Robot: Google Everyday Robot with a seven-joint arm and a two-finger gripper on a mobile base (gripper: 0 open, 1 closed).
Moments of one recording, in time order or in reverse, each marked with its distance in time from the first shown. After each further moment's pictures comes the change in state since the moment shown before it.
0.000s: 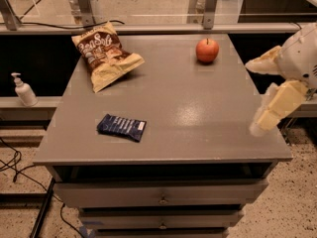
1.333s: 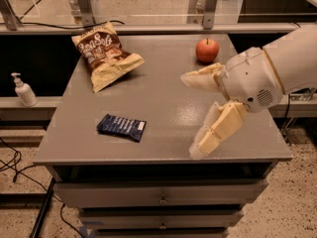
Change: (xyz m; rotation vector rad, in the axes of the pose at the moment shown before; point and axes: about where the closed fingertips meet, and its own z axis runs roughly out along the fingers) arm -0.105 0.078 0.052 -0.192 -0.388 -0.108
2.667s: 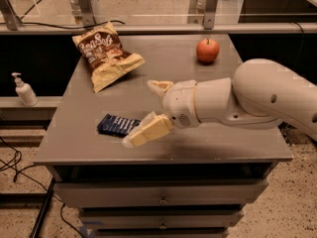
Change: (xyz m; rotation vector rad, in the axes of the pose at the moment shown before) arm 0.000 -0.069 0.124 0.233 -0.198 0.067
